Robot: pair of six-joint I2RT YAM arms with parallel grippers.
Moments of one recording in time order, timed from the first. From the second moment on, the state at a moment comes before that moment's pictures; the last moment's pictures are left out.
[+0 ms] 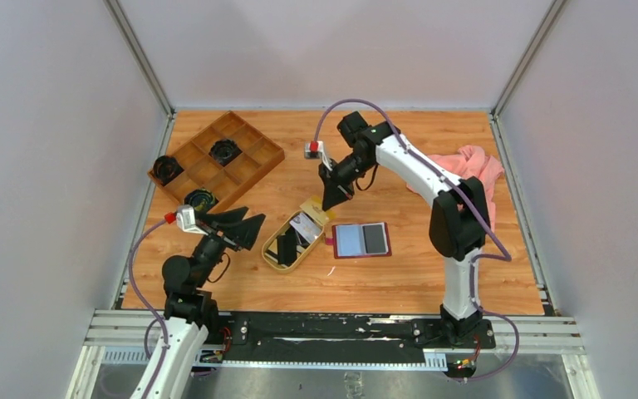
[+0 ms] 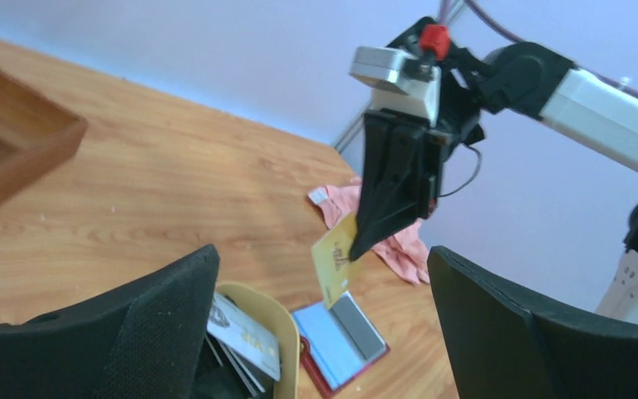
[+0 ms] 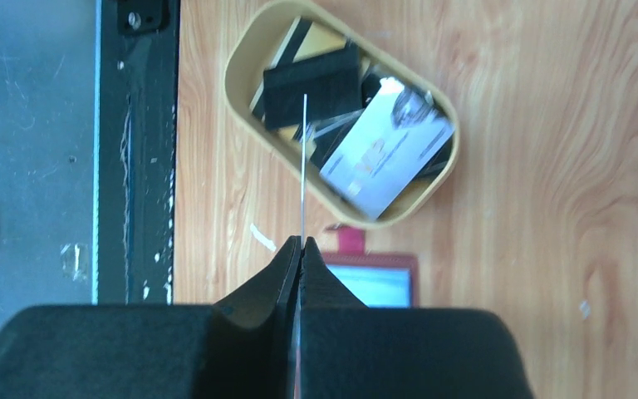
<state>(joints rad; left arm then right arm) -0.13 0.22 0.01 0.54 0.36 -0.79 0.57 2.04 1.87 -1.10 -0.95 -0.72</state>
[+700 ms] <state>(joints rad) -0.91 0.80 0.26 0.37 0.00 -0.59 0.22 1.68 1.14 -0.93 -0.96 -0.53</state>
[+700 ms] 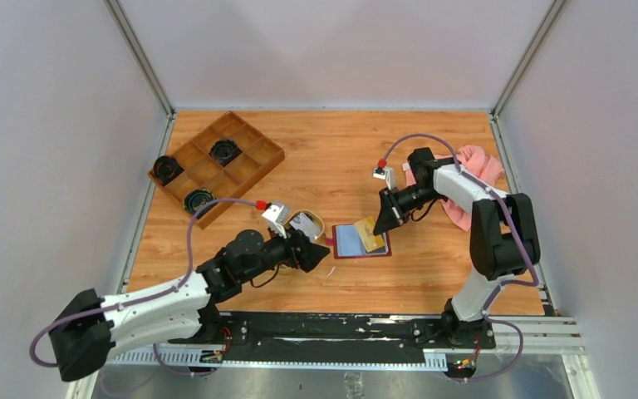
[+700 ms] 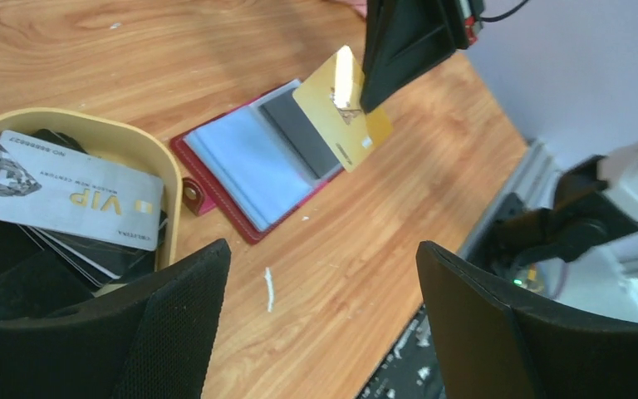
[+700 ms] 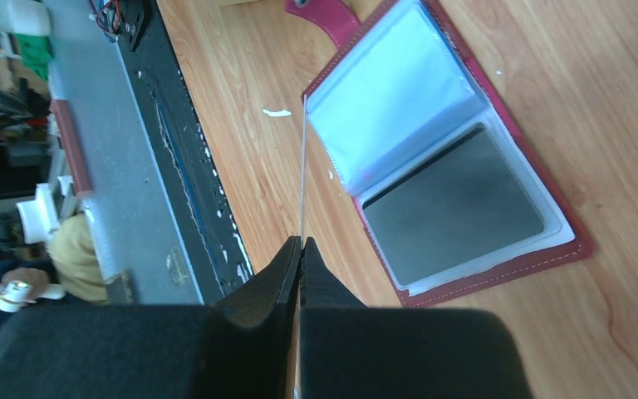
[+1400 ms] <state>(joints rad) -1.00 1.46 0.57 0.49 -0.25 -0.44 0.13 1.93 1.14 -0.90 -1.00 -0.40</state>
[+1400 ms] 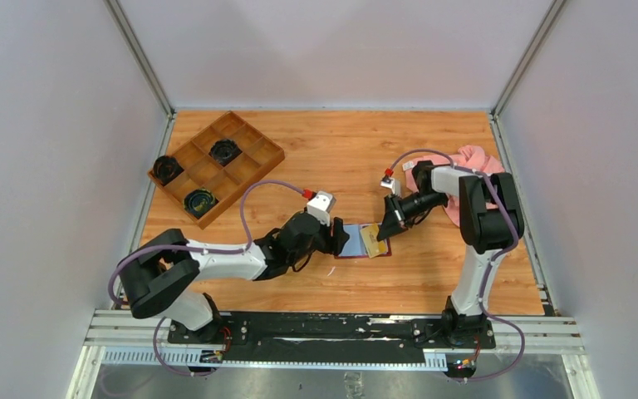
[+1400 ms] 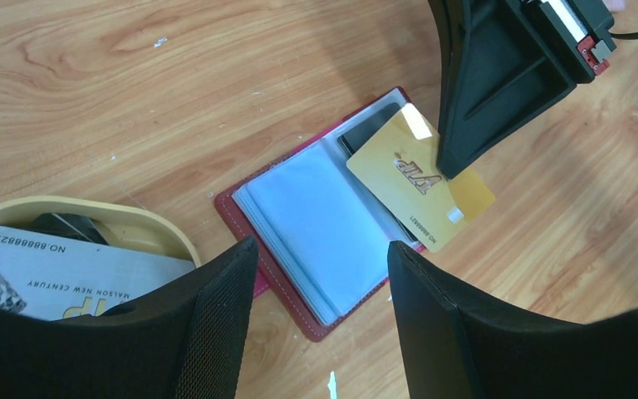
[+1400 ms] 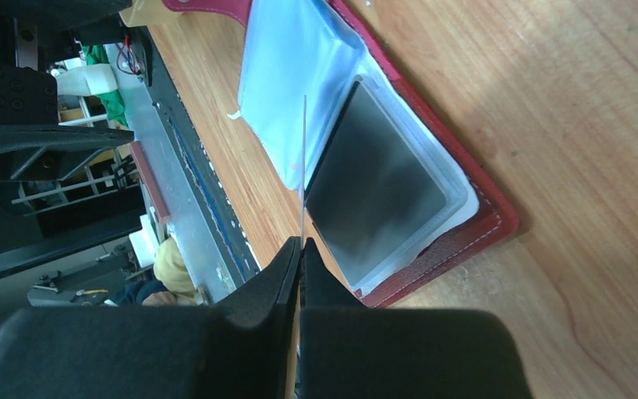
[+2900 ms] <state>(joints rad) -1.00 1.71 0.67 0.49 -0.24 -0.44 0.14 2.08 1.22 -0.93 -1.07 -0.32</state>
